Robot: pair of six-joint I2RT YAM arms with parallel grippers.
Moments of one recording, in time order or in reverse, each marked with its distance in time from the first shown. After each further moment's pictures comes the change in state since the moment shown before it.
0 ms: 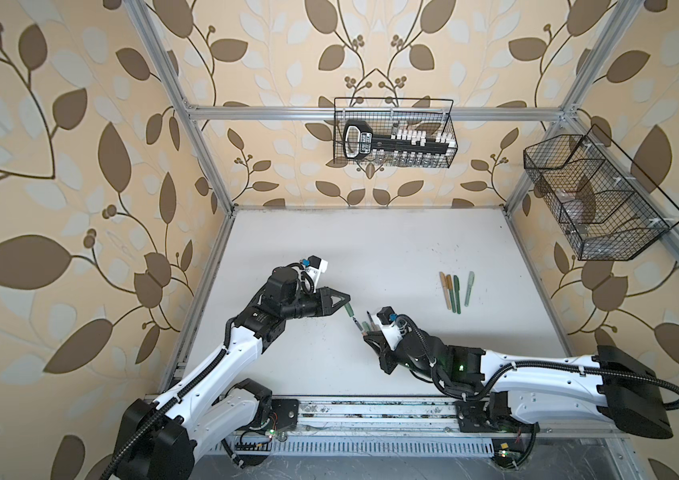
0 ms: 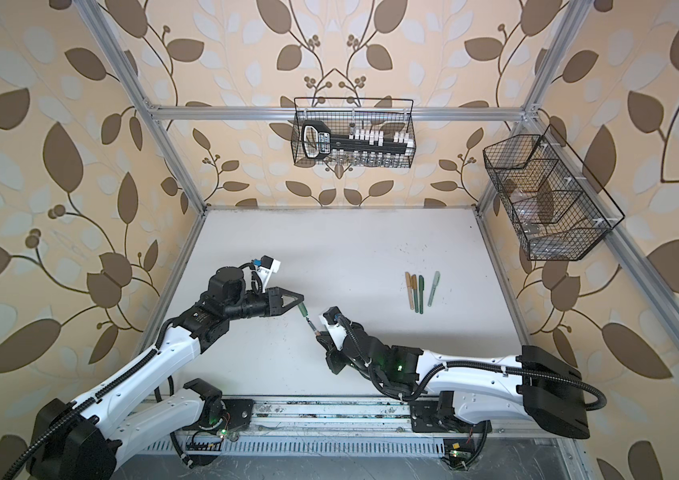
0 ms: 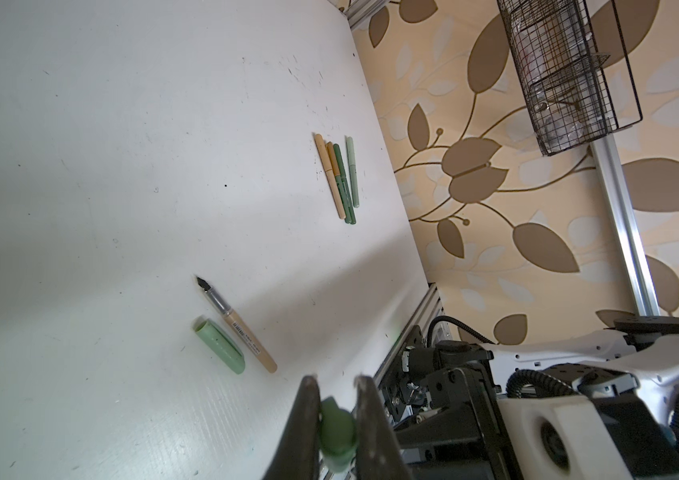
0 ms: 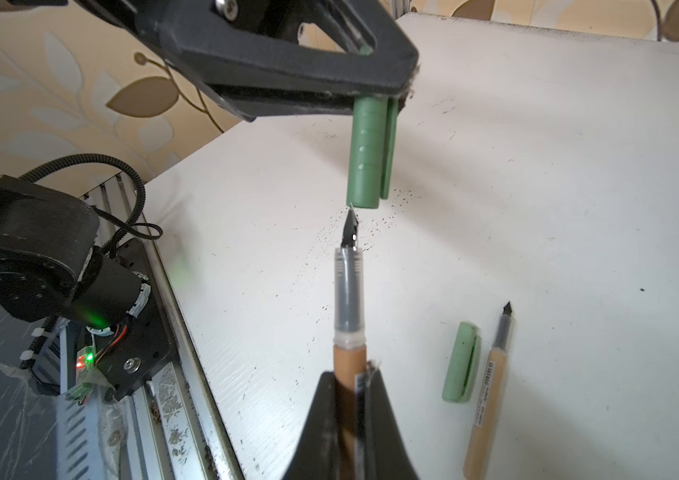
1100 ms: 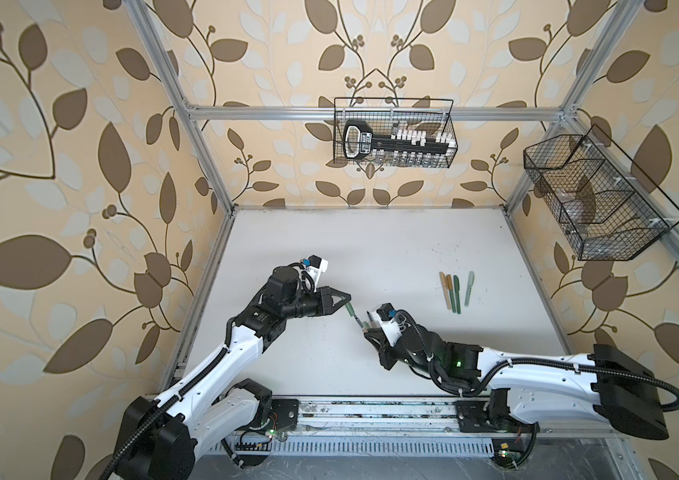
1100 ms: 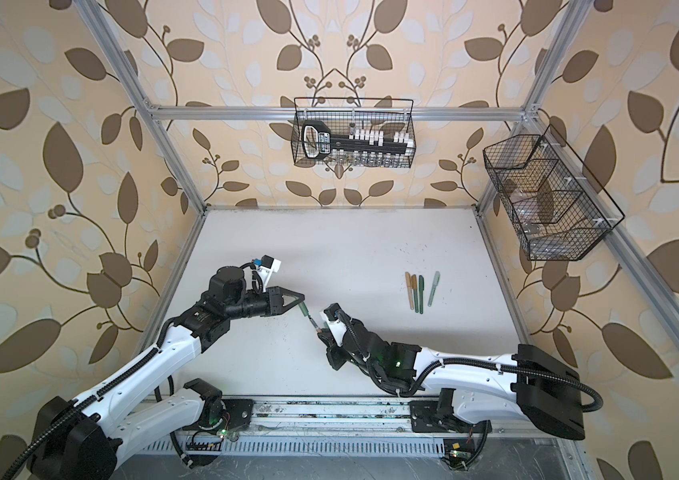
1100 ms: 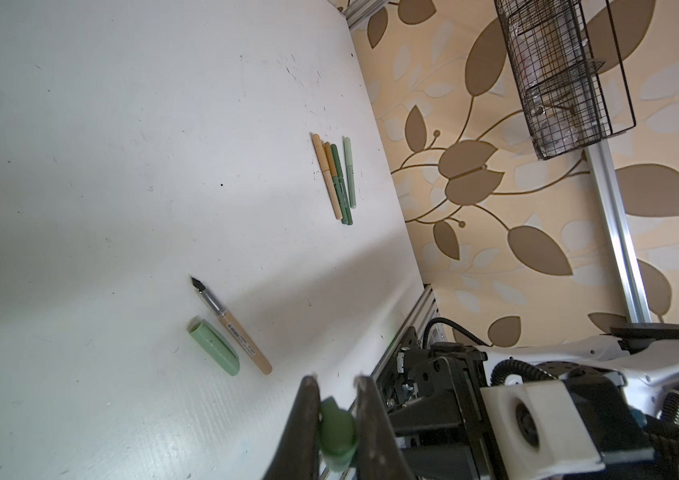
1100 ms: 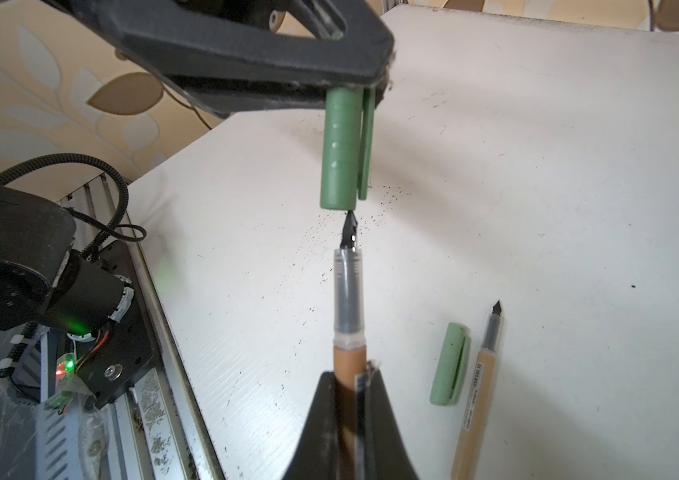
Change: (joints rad) left arm -0.012 0.015 0.000 0.019 0.009 -0.022; right arm -0.040 0.029 0.008 0.009 -0.031 -0.008
